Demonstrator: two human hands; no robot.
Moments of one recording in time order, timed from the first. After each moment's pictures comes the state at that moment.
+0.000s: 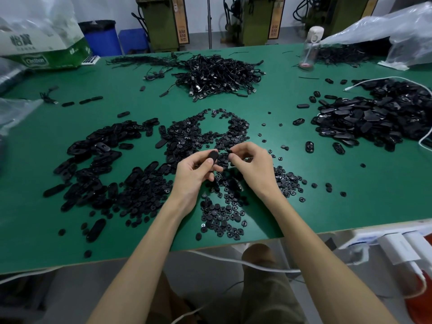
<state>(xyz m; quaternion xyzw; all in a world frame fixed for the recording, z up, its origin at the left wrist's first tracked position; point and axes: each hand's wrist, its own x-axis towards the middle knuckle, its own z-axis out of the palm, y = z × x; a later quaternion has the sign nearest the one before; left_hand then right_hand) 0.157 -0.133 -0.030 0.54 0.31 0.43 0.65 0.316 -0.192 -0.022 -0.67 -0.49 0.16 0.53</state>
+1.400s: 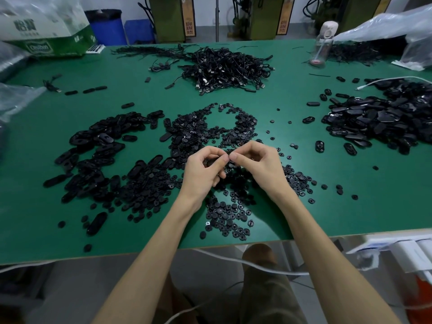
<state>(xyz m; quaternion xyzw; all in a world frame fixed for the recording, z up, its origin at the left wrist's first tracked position) 0.160 -0.137 -0.032 0.63 0.34 0.43 0.55 0.323 -0.194 -0.026 -0.57 -0.52 0.28 0.57</state>
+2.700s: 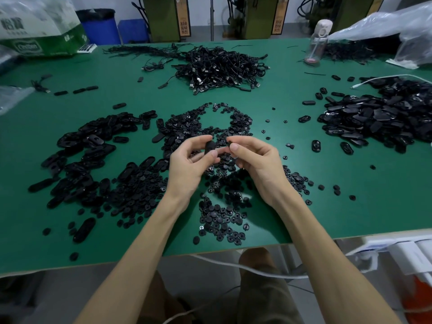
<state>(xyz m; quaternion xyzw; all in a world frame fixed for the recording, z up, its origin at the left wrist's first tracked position) 0.155 -0.132 -0.019 0.61 0.32 0.49 0.54 0.322 -0.195 -0.021 -0.43 -0.42 0.44 0.67</state>
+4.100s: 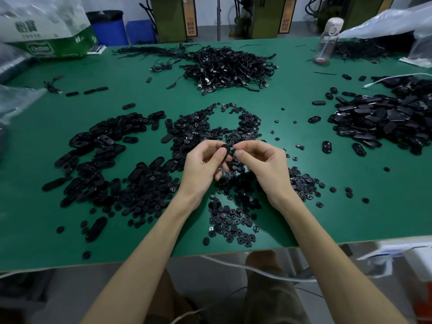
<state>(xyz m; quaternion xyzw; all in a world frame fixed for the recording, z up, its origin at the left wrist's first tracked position) 0.158 -0.125 -0.026 0.61 0.31 0.44 0.58 0.312 -0.194 -0.025 -0.52 -0.46 0.31 0.65</state>
